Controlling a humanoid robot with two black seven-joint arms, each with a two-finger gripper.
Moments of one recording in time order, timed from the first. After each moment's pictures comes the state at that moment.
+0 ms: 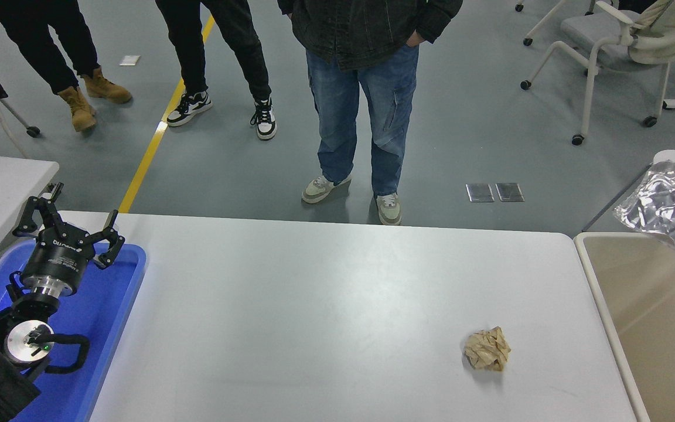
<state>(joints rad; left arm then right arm) -0.55 0.46 -0.62 -0.39 -0.23 -0.70 -0.58 0.97 -0.80 -0.14 0.28 -0.61 0.51 0.00</state>
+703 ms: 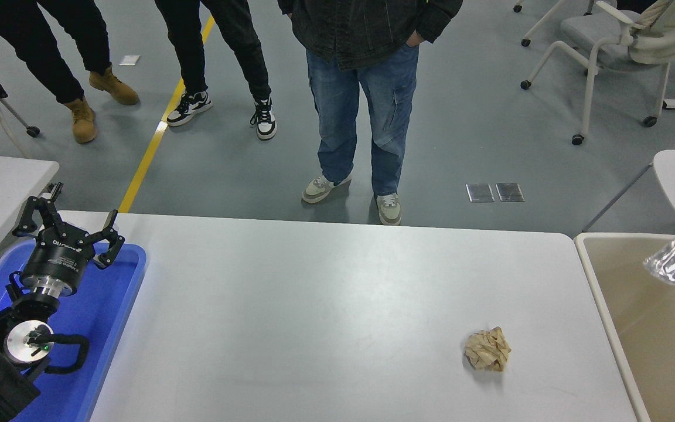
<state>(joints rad) -0.55 0.46 -0.62 -0.39 -0.23 -0.70 -0.58 0.72 -0.72 -0.14 0.20 -0.53 0.35 0.00</state>
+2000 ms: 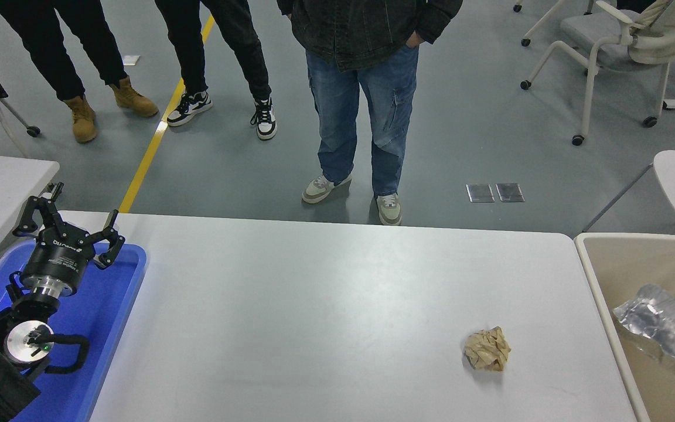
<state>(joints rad) -0.55 0.46 -0.62 -0.39 -0.23 -0.70 -0.58 0.62 -0.63 -0.09 0.20 -0.52 0.18 0.00</state>
